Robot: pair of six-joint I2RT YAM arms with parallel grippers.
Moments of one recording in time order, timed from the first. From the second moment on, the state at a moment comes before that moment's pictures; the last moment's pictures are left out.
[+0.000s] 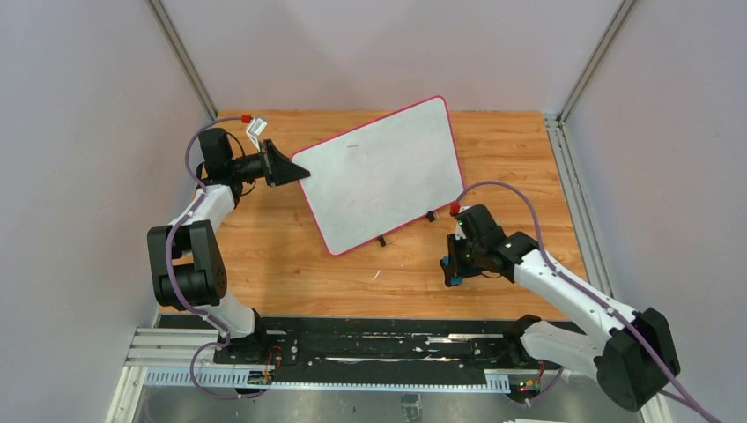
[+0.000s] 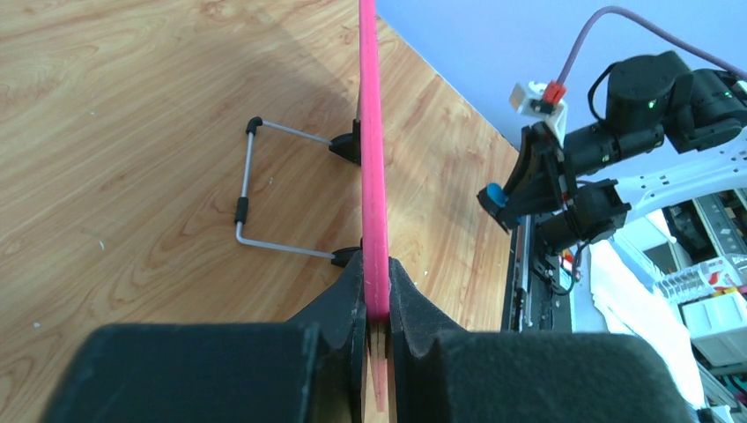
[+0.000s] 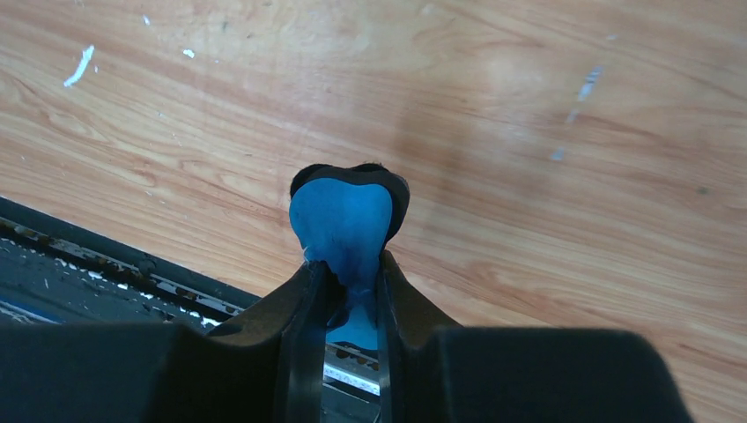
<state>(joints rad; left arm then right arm) 0.17 1.59 1.00 0.26 1.38 -0.27 0.54 1.02 0.68 -0.69 -0.05 0.34</state>
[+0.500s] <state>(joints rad) 0.17 1.59 1.00 0.26 1.37 -0.27 0.79 1.34 0.73 -0.56 0.12 0.44</state>
